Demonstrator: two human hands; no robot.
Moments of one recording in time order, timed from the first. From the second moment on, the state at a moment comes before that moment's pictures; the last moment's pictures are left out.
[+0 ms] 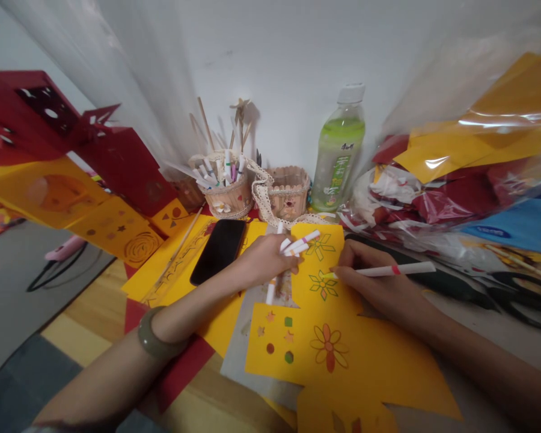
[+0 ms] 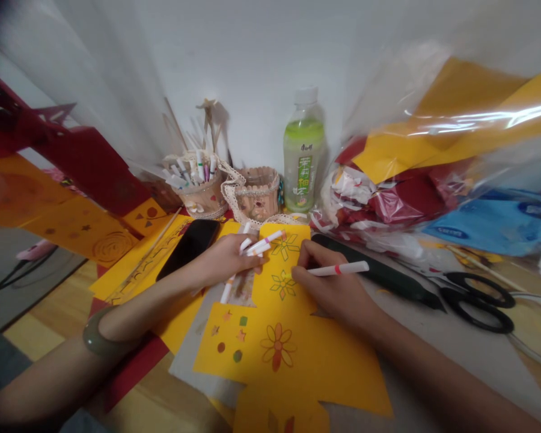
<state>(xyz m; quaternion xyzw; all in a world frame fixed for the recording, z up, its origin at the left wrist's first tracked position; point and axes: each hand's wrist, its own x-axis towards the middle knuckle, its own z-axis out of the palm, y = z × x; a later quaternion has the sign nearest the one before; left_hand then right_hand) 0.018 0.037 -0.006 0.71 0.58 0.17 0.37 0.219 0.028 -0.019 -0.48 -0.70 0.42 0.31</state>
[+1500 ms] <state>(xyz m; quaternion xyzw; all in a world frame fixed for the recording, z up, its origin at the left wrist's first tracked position) 0.017 0.038 -0.009 0.71 0.58 0.18 0.36 0.220 0.031 -0.024 -0.47 -0.71 0.40 0.34</state>
